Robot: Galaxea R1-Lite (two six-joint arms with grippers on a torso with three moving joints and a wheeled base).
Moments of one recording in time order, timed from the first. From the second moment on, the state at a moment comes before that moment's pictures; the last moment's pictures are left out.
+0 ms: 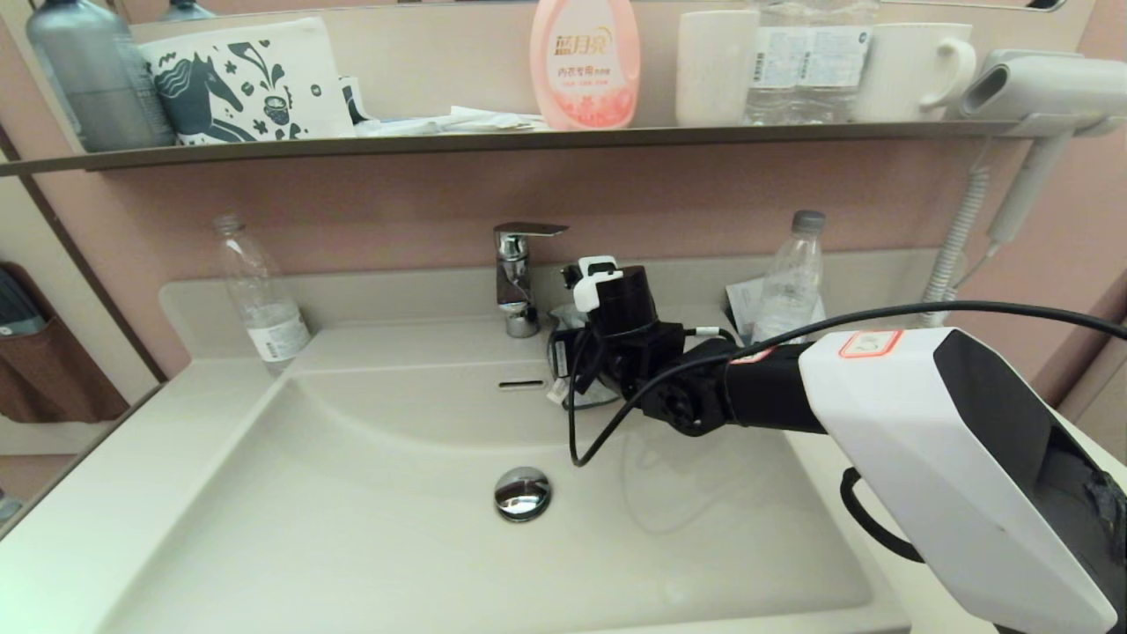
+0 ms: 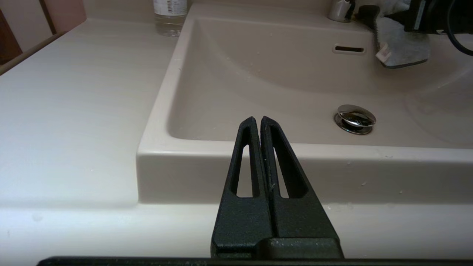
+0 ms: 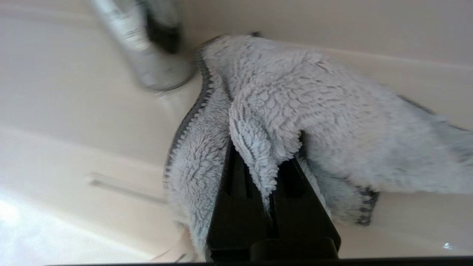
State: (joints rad) left arm 0.01 0.00 0.00 -0.05 0.01 -0.08; right arm 0.68 2.47 -1.98 -0.16 -0.32 0.18
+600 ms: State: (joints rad) left arm 0.01 0.00 0.00 -0.05 0.01 -0.08; right arm 0.50 2.34 -1.77 -0.15 -0.36 0.18
